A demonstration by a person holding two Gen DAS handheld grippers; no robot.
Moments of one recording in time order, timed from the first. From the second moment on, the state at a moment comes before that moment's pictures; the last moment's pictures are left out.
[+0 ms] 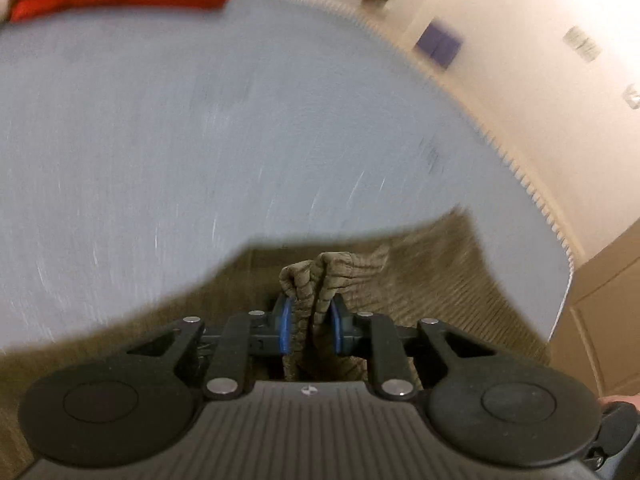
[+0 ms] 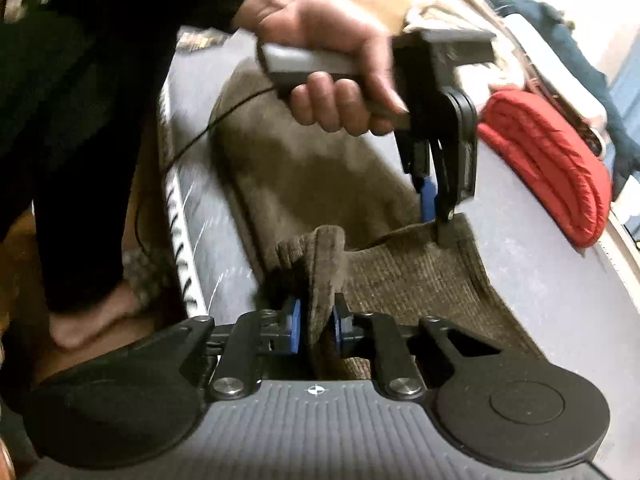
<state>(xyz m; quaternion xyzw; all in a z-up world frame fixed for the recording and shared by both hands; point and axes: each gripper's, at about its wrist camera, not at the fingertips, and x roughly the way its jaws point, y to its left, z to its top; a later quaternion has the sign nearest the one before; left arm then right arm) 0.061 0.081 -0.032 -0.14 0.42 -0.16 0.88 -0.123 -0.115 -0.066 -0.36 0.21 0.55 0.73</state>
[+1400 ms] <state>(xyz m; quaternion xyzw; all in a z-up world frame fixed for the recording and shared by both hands) 0.038 0.025 -0.061 0.02 0.49 -0.17 0.85 0.006 -0.282 -0.085 0.14 0.55 0.09 0.82</state>
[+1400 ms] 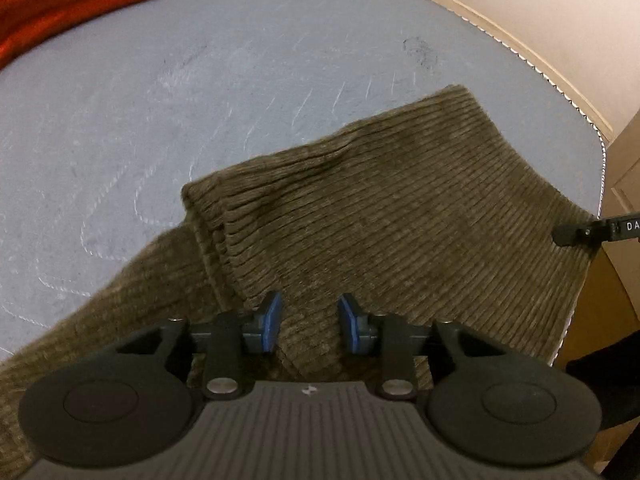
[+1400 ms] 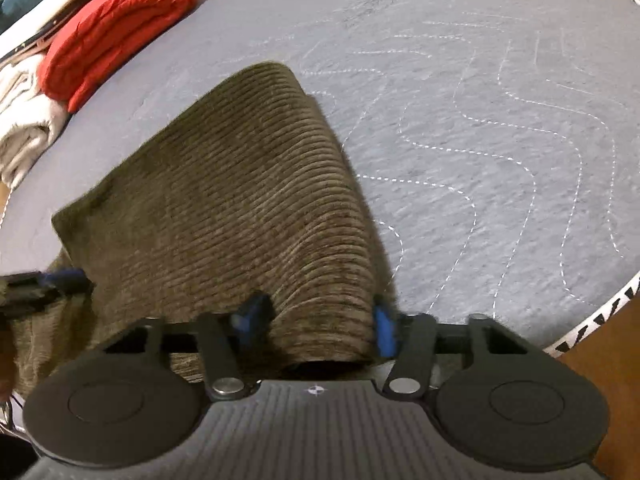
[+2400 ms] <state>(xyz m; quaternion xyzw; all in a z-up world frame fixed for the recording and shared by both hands) 0.017 0.055 0.008 -0.21 0.40 -0.27 0.85 -0.151 -0.072 0.017 -0.26 0.19 0.41 0.85</state>
